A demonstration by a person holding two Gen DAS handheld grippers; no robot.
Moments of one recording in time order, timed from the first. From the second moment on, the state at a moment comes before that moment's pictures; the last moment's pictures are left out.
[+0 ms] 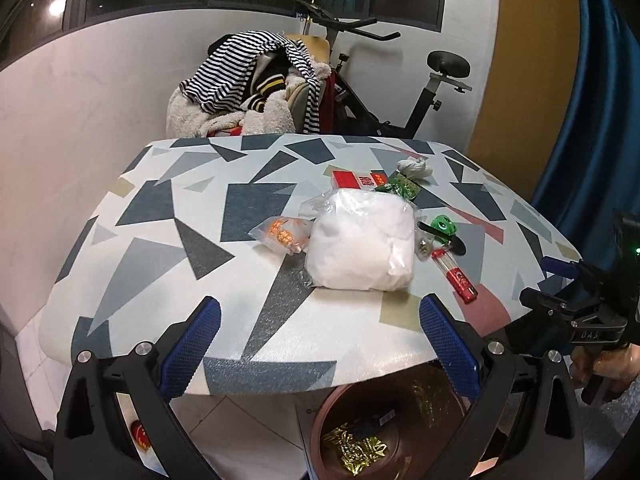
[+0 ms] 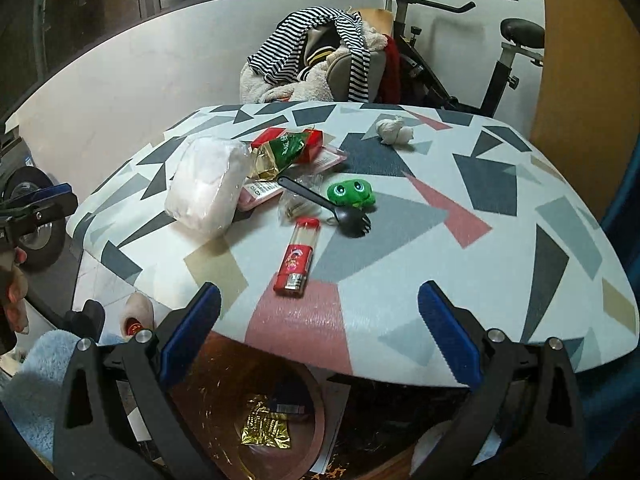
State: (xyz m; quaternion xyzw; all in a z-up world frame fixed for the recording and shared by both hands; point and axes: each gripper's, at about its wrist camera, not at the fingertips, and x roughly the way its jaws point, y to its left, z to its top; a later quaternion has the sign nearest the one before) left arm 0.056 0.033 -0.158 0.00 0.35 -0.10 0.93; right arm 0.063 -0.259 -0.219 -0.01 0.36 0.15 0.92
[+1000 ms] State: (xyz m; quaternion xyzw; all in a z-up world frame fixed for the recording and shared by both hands) left arm 0.184 -0.042 -0.216 0.03 0.41 -0.14 0.90; right arm 0.095 -0.265 -0.243 0.02 0.39 0.17 0.90
